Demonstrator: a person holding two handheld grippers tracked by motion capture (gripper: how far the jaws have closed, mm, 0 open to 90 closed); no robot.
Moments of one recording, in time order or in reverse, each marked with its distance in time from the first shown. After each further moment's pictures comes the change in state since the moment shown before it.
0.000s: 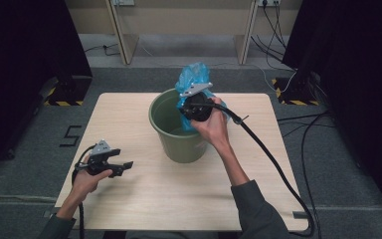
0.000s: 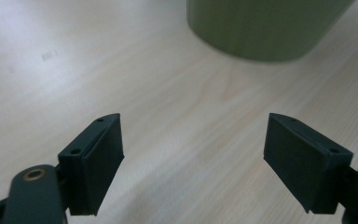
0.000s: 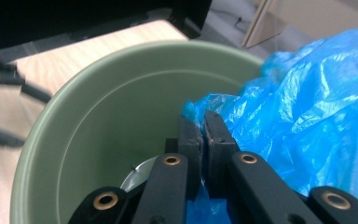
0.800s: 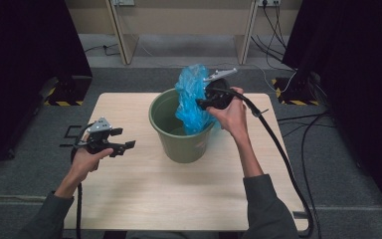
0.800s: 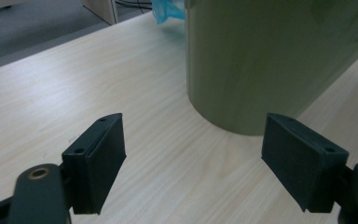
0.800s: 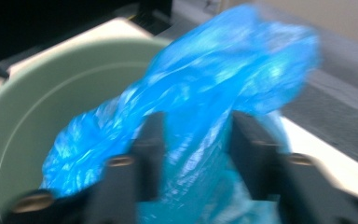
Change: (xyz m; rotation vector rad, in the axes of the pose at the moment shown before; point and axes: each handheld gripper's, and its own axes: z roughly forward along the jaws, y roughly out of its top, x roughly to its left) left arm 0.005 0.072 -0.010 -0.043 -0.007 0.039; right arm -0.051 -0.006 -0.026 0.038 -0.069 0.163
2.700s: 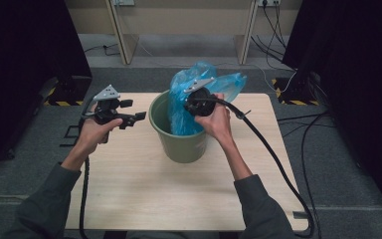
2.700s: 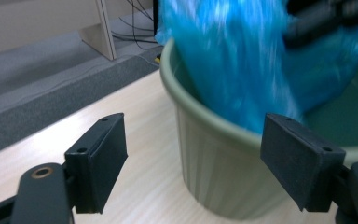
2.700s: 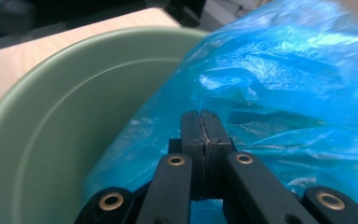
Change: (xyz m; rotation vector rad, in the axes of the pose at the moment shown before) left arm -0.007 0.100 0.008 -0.087 -0.017 0.029; right arm 0.036 0.001 0.030 0.003 0.075 -0.163
